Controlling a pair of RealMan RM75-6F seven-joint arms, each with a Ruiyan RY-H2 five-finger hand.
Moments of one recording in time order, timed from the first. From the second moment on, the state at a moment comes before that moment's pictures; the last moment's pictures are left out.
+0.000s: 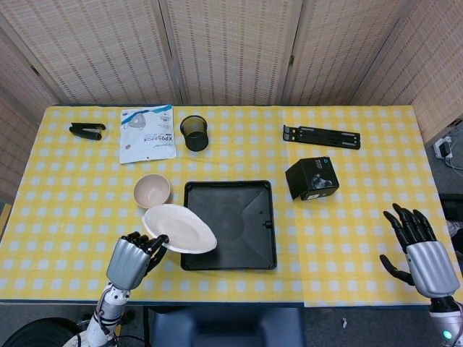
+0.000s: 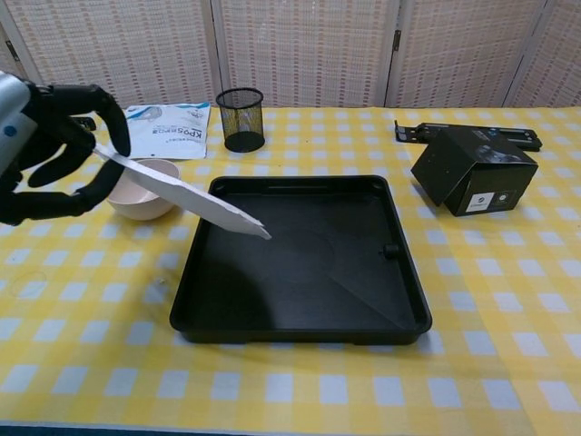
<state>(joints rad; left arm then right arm) -0.38 -1.80 -0.08 -1.24 1.91 1.72 0.30 0.06 -1.09 0.00 -1.61 -1.65 1.56 0.04</state>
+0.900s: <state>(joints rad) -0.58 -2.09 -0.11 -0.88 1.76 1.46 0.14 0.02 -1.05 0.04 -1.58 -1.56 1.59 0.14</state>
